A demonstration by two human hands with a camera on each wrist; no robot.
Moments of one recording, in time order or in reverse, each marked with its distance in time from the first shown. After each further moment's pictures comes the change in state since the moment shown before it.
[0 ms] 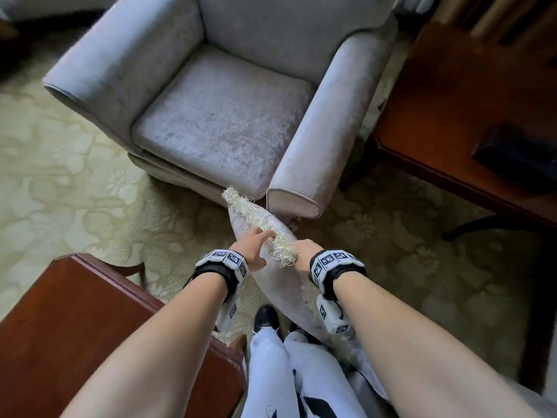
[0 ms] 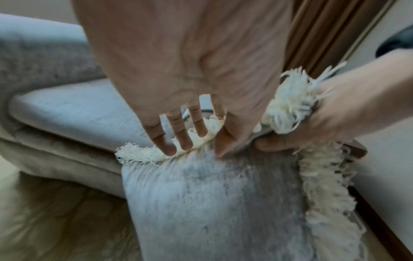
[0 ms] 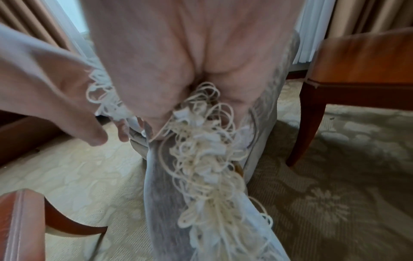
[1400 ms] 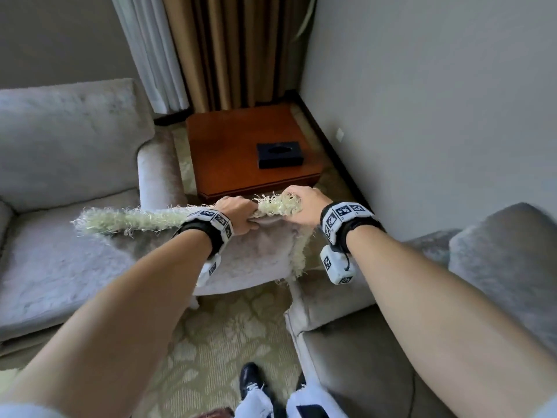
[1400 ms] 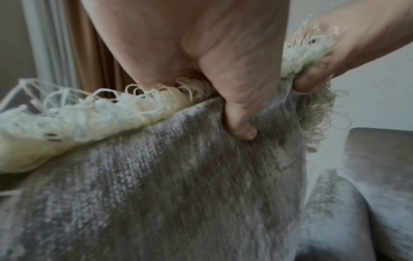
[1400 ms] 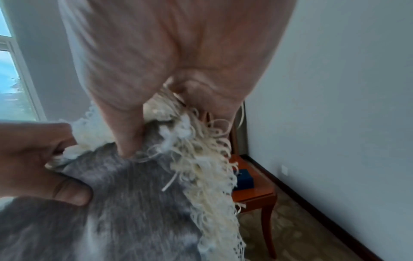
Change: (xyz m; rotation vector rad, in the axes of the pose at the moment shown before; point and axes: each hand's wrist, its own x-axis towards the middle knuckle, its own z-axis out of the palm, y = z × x) left_hand -0.149 0.375 -0.055 0.920 0.159 0.756; right_hand -0.423 0.143 -0.082 0.563 0.783 0.328
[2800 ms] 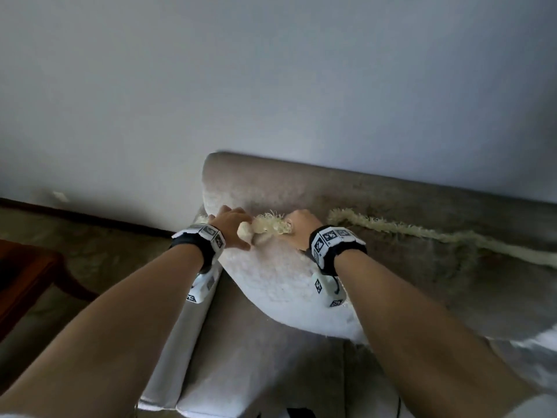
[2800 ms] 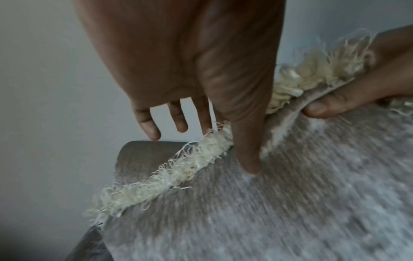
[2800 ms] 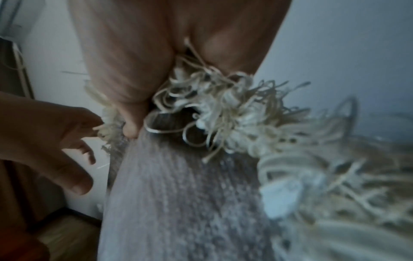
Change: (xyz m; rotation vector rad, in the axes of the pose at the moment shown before) left_hand 0.056 0.567 -0.001 0.090 -0.145 0.942; right_hand -0.431 0.329 -0.054 0.207 0.560 0.872
